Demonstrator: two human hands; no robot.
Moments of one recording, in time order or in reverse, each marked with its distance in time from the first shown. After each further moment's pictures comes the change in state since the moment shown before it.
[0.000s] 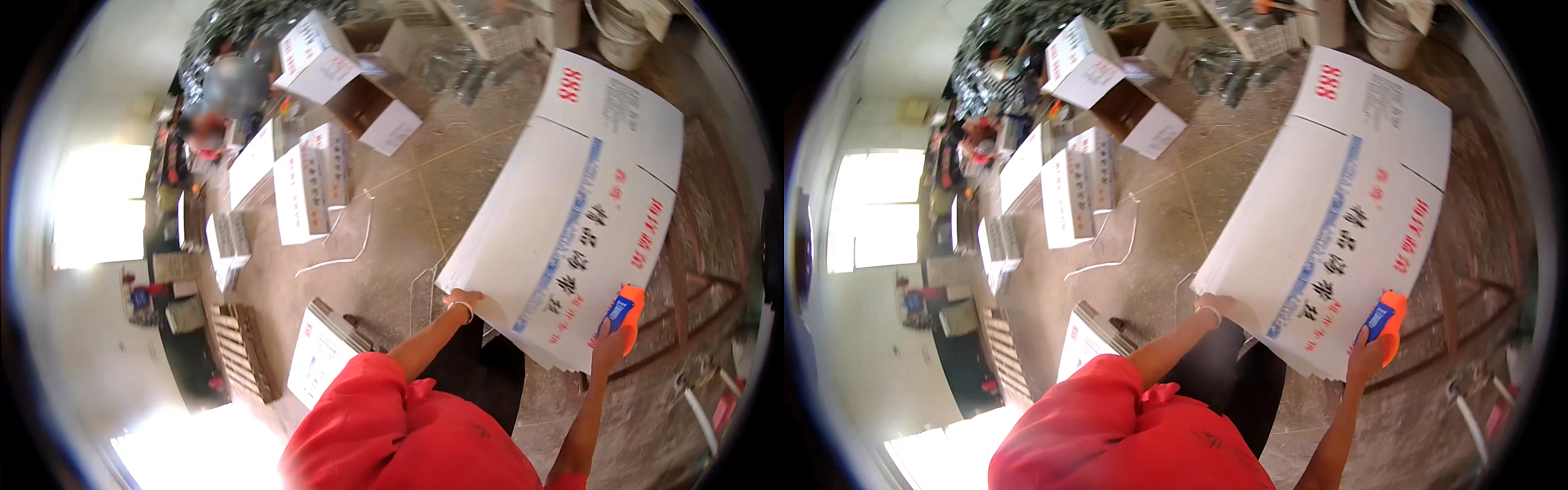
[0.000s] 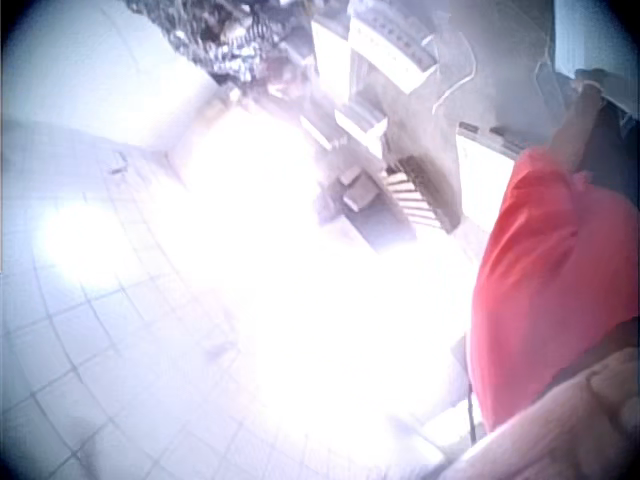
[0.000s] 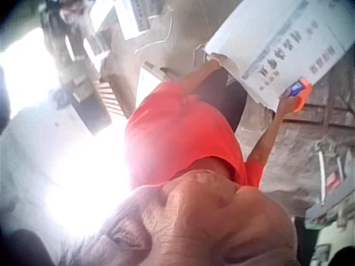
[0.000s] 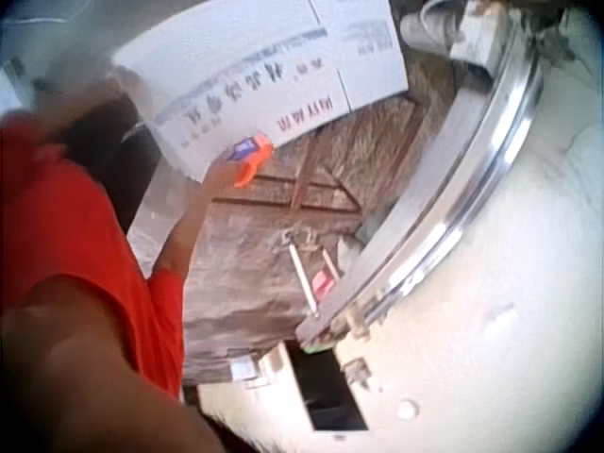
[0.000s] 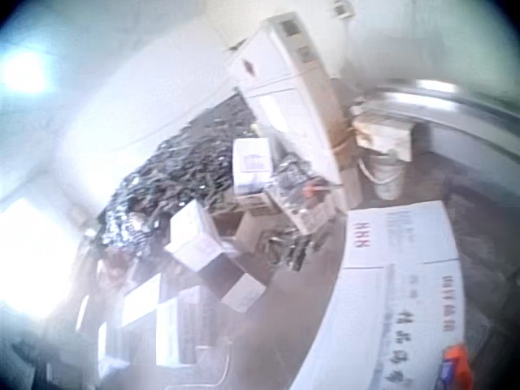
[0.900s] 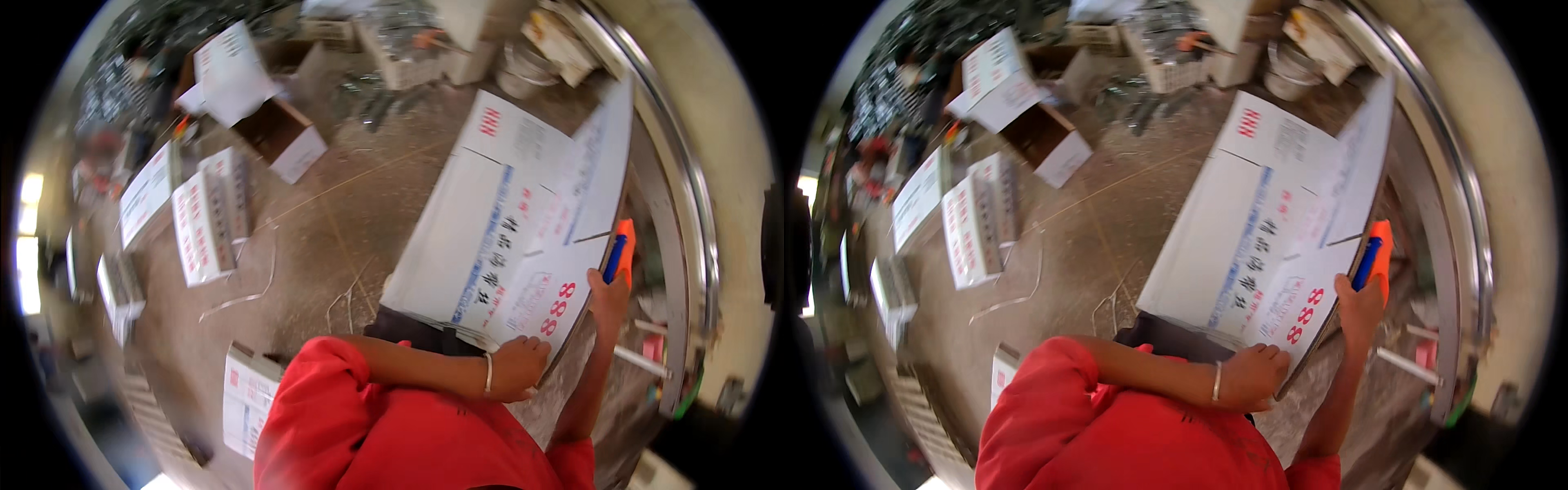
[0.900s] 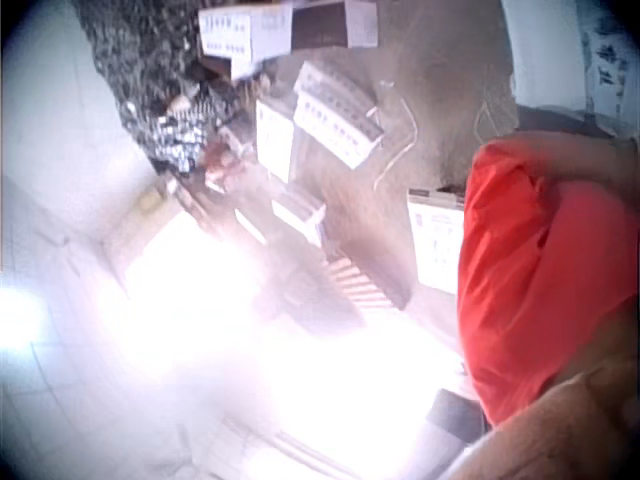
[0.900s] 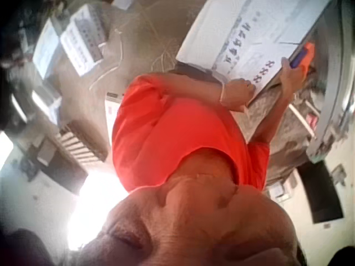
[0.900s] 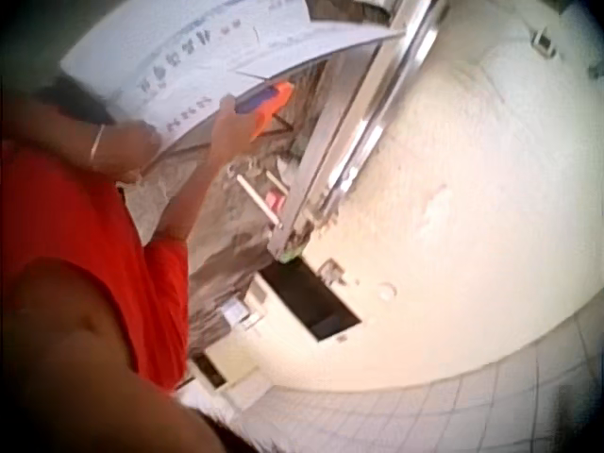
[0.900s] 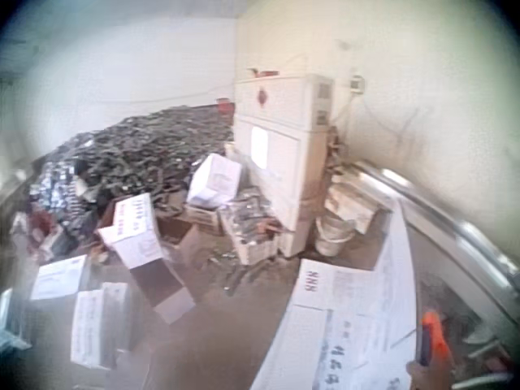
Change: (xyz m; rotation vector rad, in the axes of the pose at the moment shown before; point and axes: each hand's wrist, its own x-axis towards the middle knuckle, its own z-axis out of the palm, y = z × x) left_hand -0.349 0.129 -0.256 -0.041 -0.101 1.740; right_hand -0.092 -0.226 -0.240 0.201 0.284 -0.061
